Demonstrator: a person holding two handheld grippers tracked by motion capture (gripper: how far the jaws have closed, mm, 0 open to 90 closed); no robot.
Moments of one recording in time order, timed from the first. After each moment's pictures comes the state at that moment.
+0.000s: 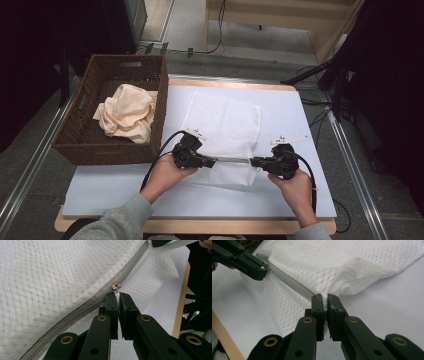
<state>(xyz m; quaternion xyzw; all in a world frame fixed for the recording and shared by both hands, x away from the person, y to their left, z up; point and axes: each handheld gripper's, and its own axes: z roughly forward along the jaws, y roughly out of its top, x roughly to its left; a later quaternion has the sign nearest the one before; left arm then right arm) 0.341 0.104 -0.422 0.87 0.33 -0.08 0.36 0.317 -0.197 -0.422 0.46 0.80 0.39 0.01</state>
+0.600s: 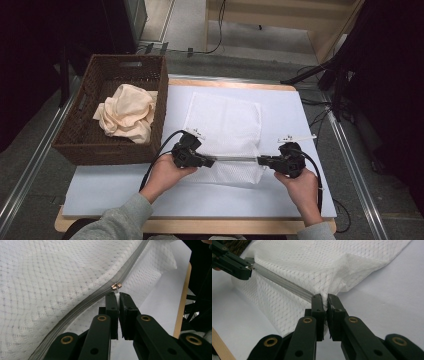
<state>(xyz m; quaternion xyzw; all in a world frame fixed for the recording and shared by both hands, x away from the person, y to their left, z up) 0.343 0.106 -0.424 0.87 0.34 -0.08 0.36 0.322 -0.215 -0.425 0.48 0.79 0.38 0.01</state>
